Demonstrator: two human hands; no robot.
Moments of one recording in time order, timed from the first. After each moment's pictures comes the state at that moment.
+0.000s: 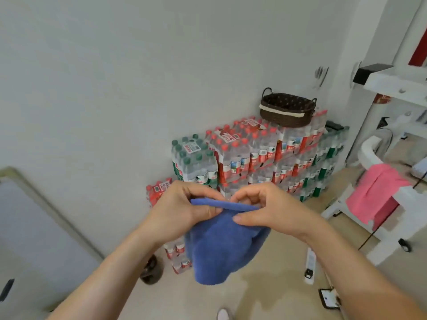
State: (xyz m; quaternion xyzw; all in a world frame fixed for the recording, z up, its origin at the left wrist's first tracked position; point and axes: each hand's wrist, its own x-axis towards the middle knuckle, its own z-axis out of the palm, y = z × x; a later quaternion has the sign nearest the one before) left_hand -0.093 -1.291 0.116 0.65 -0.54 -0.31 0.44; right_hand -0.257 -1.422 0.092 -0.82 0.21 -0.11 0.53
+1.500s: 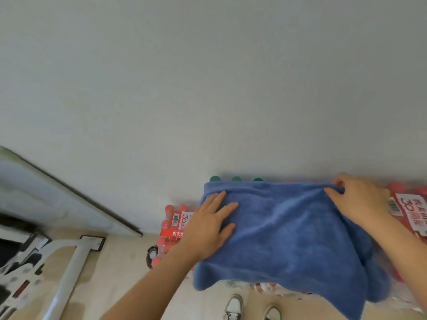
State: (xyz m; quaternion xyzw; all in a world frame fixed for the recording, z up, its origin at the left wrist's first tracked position) left_hand 0.262 -1.661 -0.119 0.90 -0.40 -0.09 0.17; right_hand 0.161 -1.998 -0.075 -0.94 0.32 0.00 0.08
